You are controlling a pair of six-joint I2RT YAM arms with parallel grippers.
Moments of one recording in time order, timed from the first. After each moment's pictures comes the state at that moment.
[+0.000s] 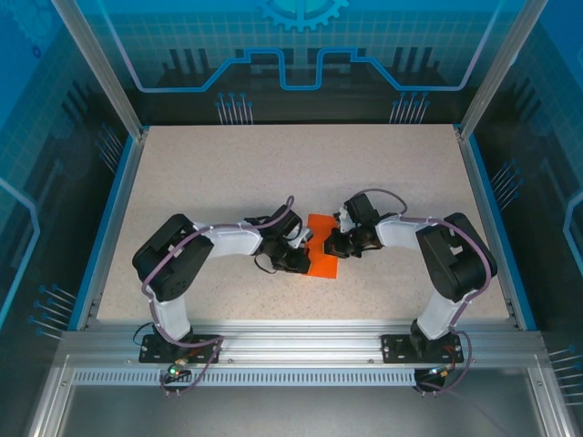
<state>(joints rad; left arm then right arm) -0.69 1.83 0.96 -0.31 0.52 -0.51 0.43 1.73 0.81 -0.25 -0.51 0.57</state>
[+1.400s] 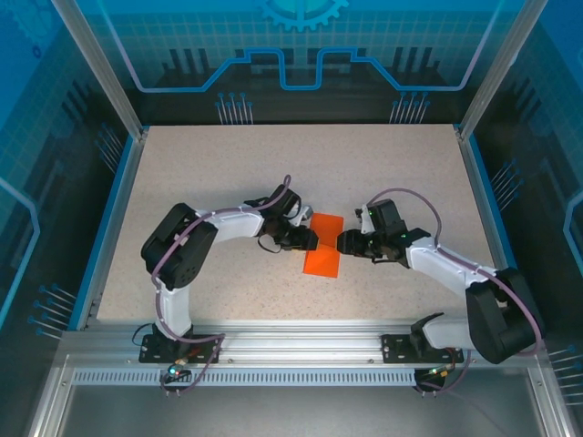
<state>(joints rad) -0.60 1.93 1.14 -0.32 0.53 -0.50 0.40 1.29 0.63 -0.30 -0.33 0.51</state>
